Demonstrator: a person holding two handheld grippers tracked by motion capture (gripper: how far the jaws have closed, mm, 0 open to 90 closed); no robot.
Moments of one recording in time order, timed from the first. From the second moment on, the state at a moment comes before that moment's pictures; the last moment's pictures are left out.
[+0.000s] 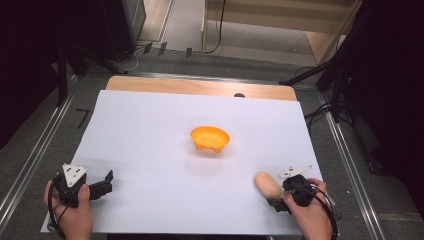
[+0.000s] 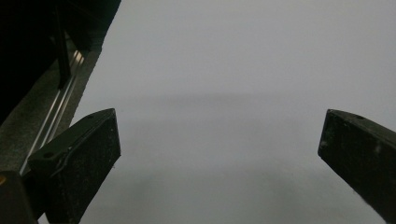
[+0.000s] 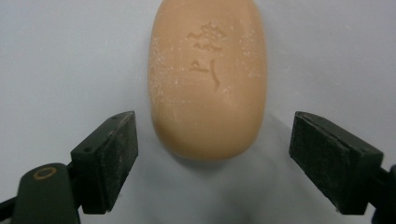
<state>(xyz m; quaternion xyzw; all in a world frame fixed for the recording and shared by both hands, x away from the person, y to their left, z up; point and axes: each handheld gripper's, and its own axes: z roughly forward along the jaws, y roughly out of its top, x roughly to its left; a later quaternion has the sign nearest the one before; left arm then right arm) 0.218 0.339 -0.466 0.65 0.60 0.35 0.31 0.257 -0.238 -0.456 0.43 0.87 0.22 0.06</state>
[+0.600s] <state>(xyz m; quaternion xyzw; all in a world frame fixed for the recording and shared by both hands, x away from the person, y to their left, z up) 0.218 0.340 -0.466 0.65 0.60 0.35 0.31 0.279 -0.209 -0.456 0.44 0.87 0.20 0.04</state>
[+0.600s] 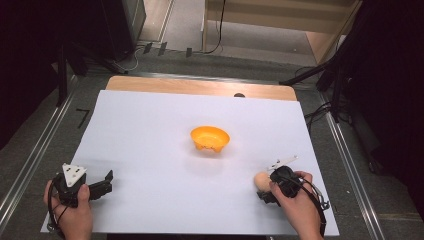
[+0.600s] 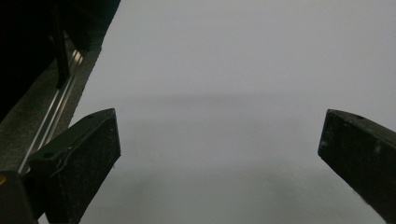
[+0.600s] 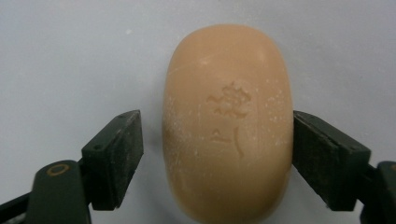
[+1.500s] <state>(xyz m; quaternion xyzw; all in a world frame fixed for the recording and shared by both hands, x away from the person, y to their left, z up) 0.219 0.340 -0.466 0.65 0.61 0.34 0.31 0.288 -0.193 -0.454 0.46 0.88 0.13 0.06</state>
